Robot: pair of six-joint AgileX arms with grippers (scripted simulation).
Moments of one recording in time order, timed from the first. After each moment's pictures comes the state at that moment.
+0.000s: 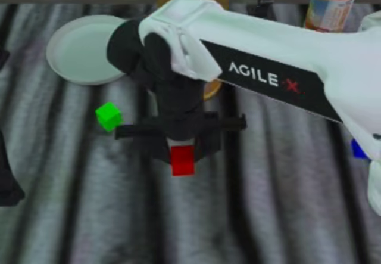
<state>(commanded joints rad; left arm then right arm) 0.00 0.00 0.00 0.00 0.00 0.00 0.85 2.33 2.05 -1.29 0.03 0.80</state>
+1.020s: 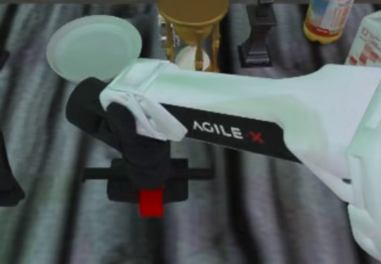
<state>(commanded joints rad) 0.00 0.00 0.00 0.00 0.00 0.00 0.99 2.35 1.93 -1.12 0.04 1.01</state>
